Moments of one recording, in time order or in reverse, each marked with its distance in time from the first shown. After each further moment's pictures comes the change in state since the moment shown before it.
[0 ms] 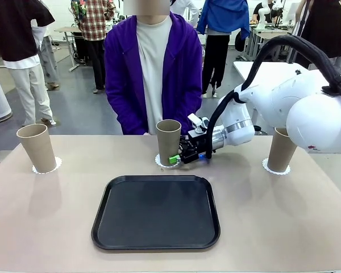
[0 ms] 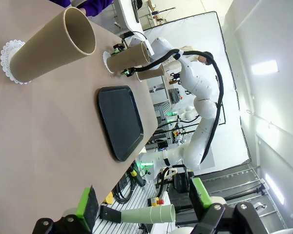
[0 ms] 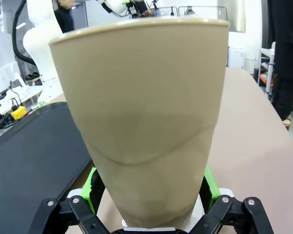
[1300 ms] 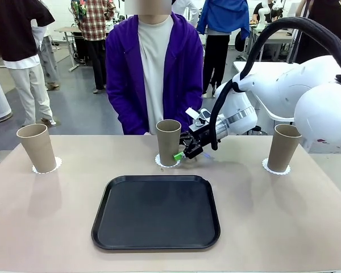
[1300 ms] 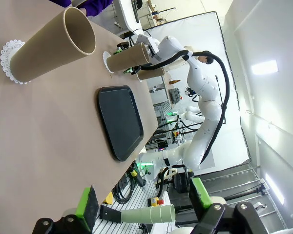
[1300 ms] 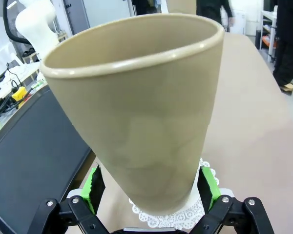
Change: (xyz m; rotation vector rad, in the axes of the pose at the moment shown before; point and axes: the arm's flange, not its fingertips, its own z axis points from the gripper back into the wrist) left arm 0.000 0.000 0.000 0.000 0.000 0.000; right arm 0.033 0.001 0.017 -0.008 0.218 -0.054
